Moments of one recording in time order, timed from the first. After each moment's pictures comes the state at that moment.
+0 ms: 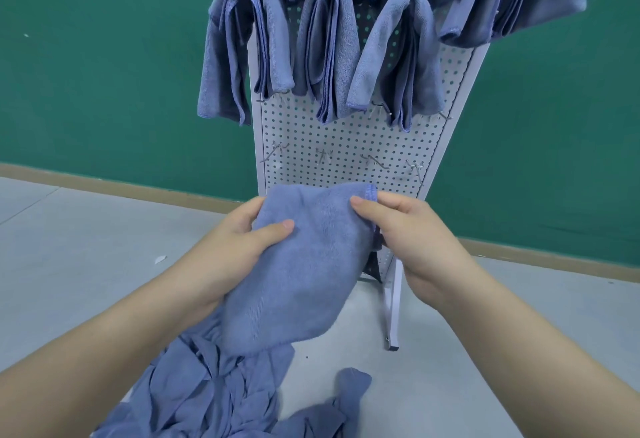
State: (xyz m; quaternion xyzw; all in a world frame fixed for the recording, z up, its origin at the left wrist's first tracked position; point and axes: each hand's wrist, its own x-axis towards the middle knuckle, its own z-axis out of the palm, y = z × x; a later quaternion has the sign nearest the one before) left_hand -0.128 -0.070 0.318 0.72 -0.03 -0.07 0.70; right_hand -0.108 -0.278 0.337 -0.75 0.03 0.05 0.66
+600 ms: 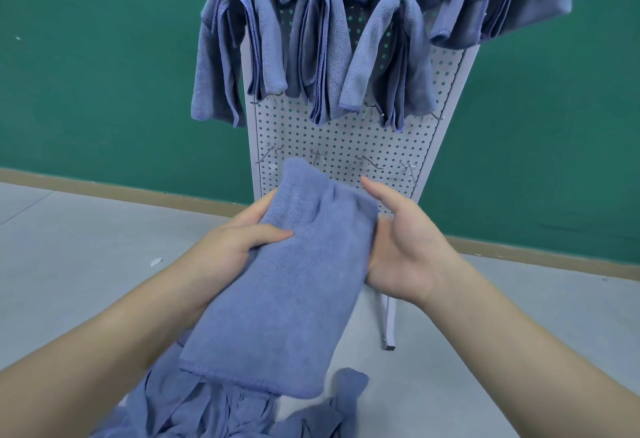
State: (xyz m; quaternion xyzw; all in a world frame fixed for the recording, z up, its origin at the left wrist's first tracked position) left_hand -0.133 -0.078 0.327 0.60 -0.06 -0.16 0.78; right_hand -0.105 -0.277 0.338 -0.47 0.11 0.25 0.84
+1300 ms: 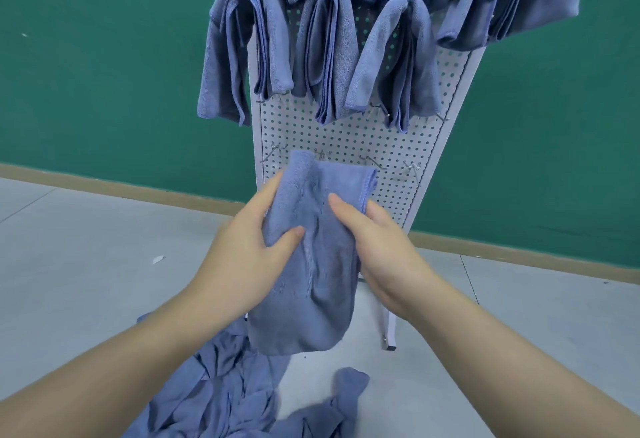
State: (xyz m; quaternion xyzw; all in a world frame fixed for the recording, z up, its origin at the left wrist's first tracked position) left_hand -0.128 -0.080 0.304 0.84 -0.09 0.14 0.52; right_hand -0.114 -0.250 0.319 -0.66 -0.03 0.09 0.75
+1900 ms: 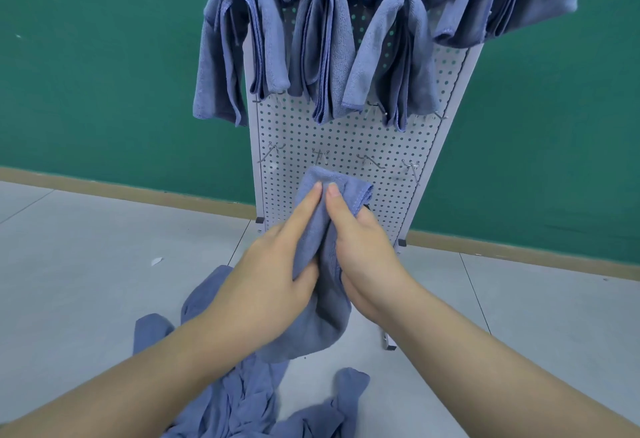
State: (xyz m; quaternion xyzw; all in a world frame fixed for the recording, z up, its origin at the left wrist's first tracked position) left_hand -0.135 -0.098 0.286 0.89 -0.15 0.09 0.42; right_hand -0.111 -0.226 0.311 -0.61 0.00 0.05 0.79
